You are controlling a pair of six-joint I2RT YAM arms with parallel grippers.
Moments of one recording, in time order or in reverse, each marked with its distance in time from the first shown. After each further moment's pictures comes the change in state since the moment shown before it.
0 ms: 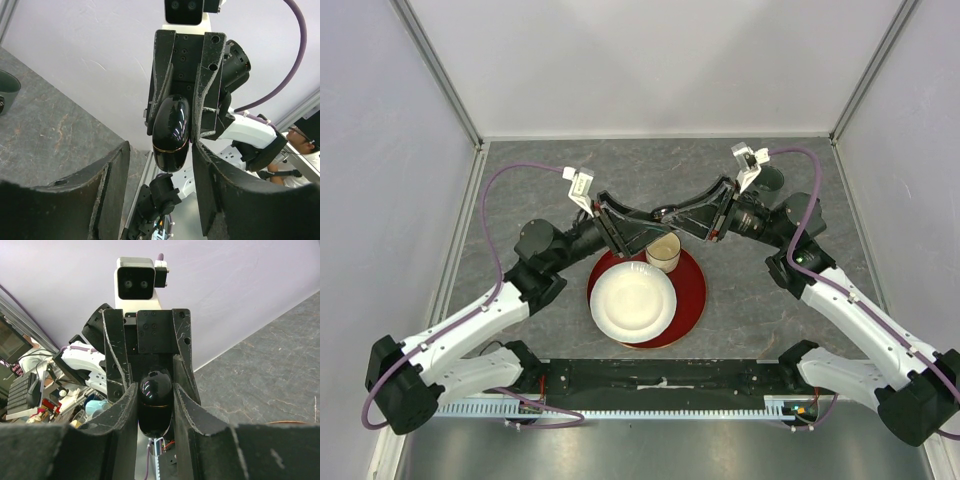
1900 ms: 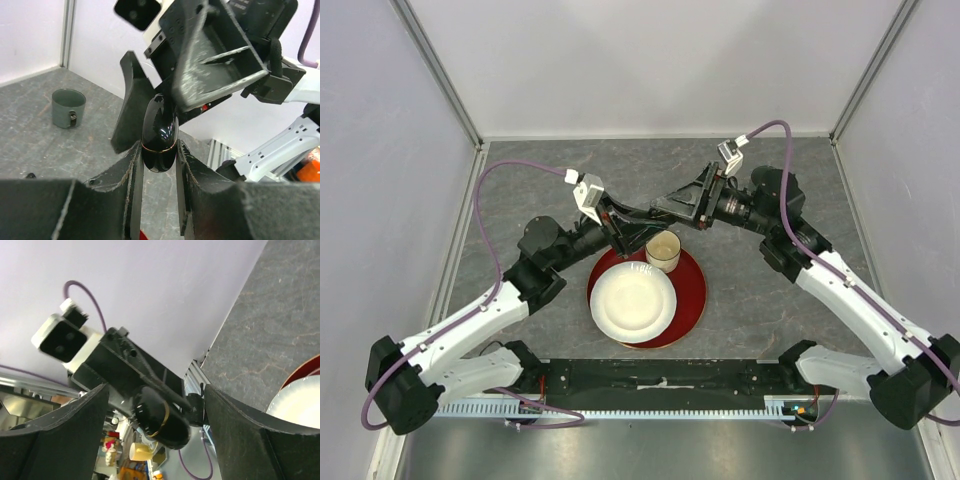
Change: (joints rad) left arm 0.002 0.005 0.016 -0.095 -0.022 0.360; right arm 0.002 0.081 0.151 -0.352 0.137 0.265
